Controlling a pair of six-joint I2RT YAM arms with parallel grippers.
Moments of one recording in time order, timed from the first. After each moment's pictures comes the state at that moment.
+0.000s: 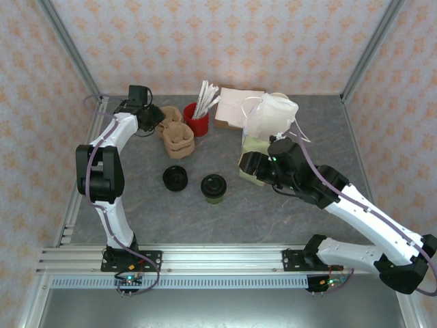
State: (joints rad) left arm 0.02 1.94 1.55 -0.51 0.14 -0.78; right arm 0.83 1.01 1.15 -0.78 0.09 0.99
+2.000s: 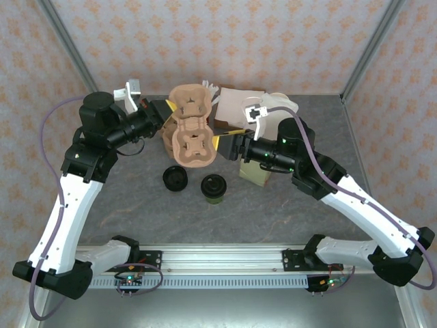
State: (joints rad) left arm -0.22 1.09 1.44 -0.55 0.51 -1.01; right arm 0.84 1.10 1.29 -0.32 -0.29 0.64
